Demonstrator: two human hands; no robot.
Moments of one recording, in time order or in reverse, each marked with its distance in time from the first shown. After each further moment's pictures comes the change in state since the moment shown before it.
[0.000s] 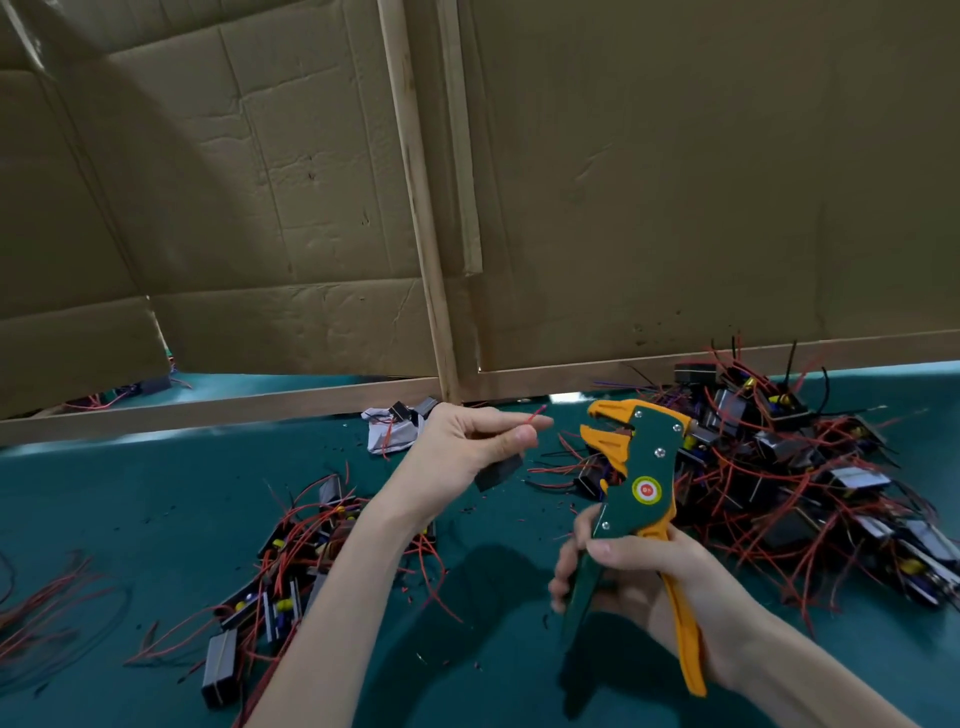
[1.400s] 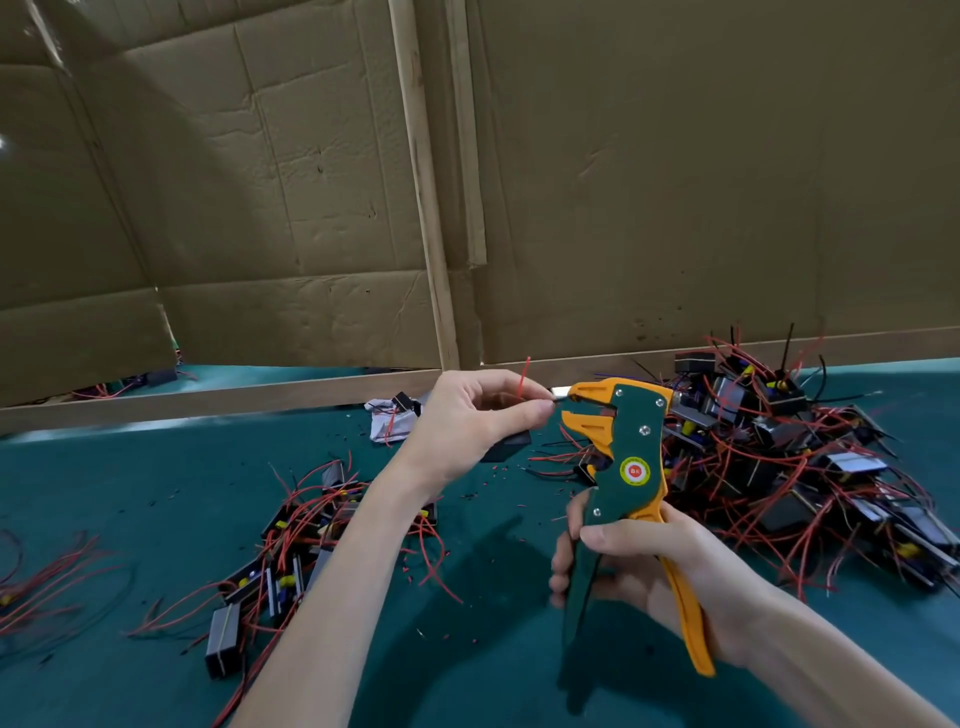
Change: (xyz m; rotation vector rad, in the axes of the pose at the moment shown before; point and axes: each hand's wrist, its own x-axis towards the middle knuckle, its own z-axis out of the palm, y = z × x) left_hand -0.001 0.008 0.008 0.058 0.060 0.073; right_hand 0.006 0.008 -0.012 -0.085 -0.160 -0.009
